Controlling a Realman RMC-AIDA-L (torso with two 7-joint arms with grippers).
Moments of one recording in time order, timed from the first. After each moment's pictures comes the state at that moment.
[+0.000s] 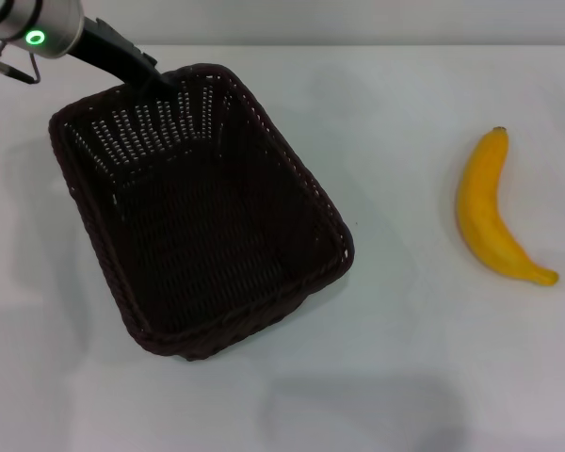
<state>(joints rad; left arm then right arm) -1.05 -1.95 0.81 0.55 -0.47 -1.08 1.14 0.46 2.02 -0.58 0.00 2.60 1.18 -2.83</state>
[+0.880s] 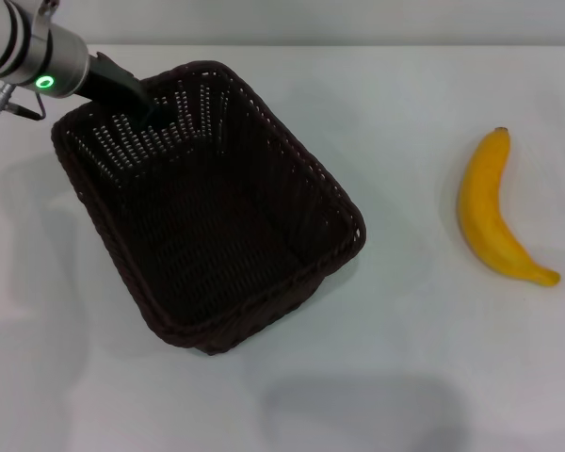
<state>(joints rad) -1.00 -1.98 0.82 0.50 -0.47 -0.96 1.20 0.47 2.02 -0.59 0.00 2.59 1.19 -2.83</state>
